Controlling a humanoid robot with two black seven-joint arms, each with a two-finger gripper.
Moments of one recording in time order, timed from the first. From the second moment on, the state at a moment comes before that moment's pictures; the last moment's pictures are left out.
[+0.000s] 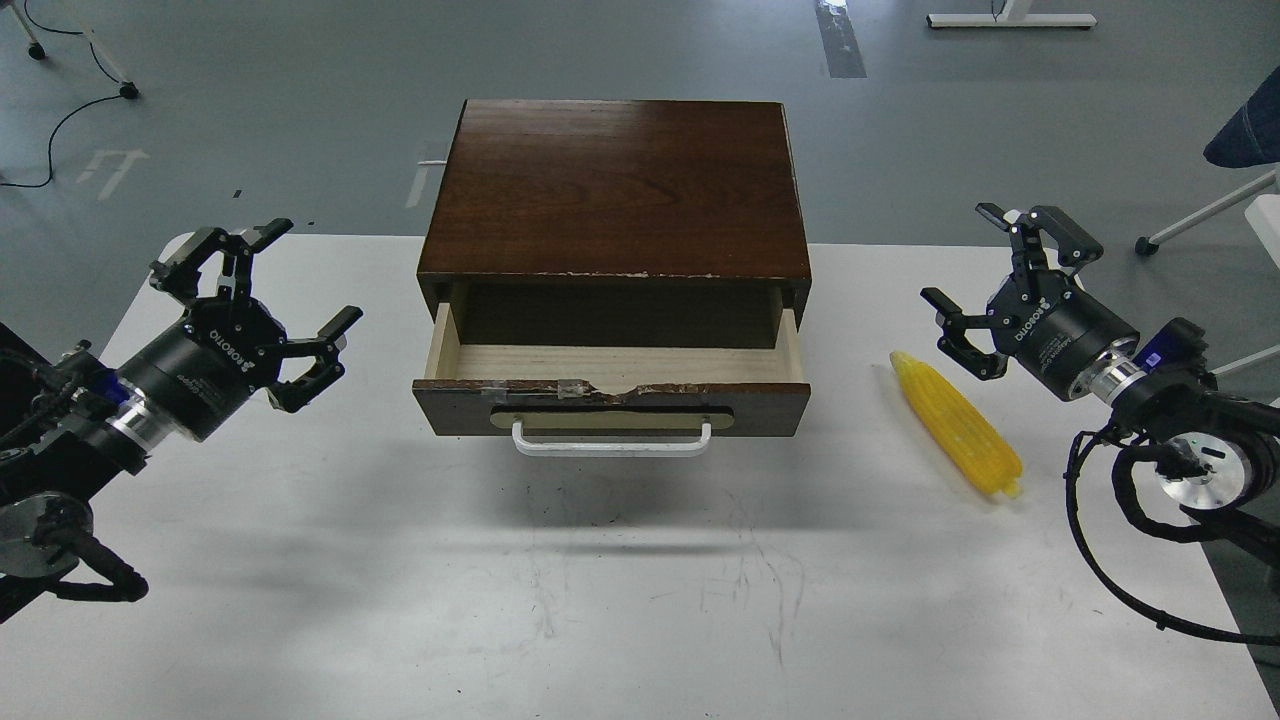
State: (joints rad) left arm -0.43 0.82 -0.58 -1.25 0.04 -0.49 -0.49; right arm 0.77 -0.70 0.14 1.02 0.16 0.44 0.49
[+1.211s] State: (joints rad) left arm -0.43 0.84 -0.59 -1.25 0.04 -0.49 -0.49; right arm 1.00 -0.89 -0.03 0.93 -1.31 0.33 0.49
